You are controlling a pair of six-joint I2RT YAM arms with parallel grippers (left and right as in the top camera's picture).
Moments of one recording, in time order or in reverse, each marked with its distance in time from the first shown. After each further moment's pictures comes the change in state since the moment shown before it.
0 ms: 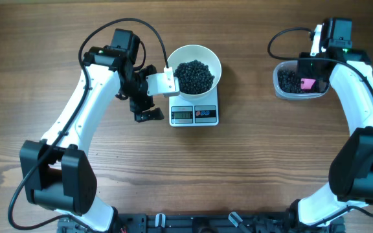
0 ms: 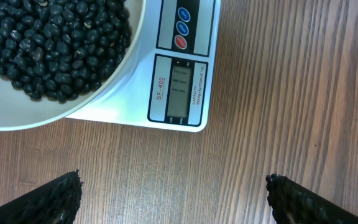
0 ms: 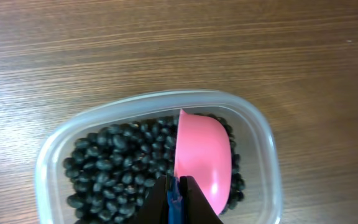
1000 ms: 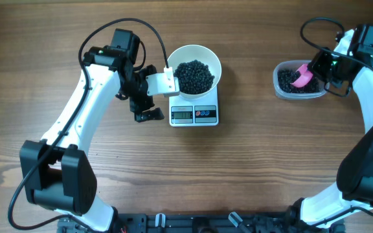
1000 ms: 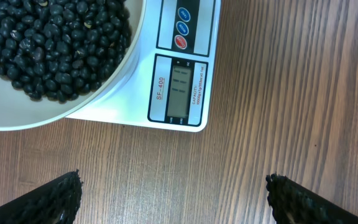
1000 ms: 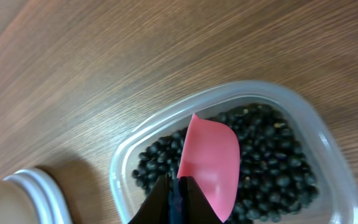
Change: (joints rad) left arm 0.000 0.000 0.000 0.000 0.000 0.000; right arm -0.170 0.000 -0.019 0.049 -0.420 0.318
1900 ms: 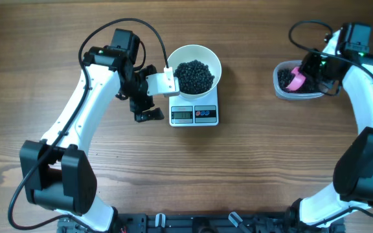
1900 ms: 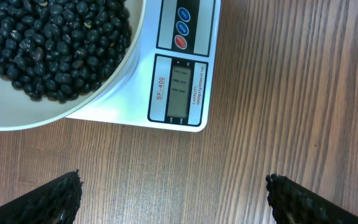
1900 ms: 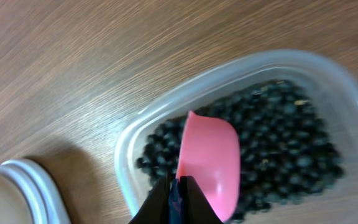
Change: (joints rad) left arm 0.000 0.000 0.000 0.000 0.000 0.000; right arm 0.082 -0.003 0.000 -0.047 0.079 0.032
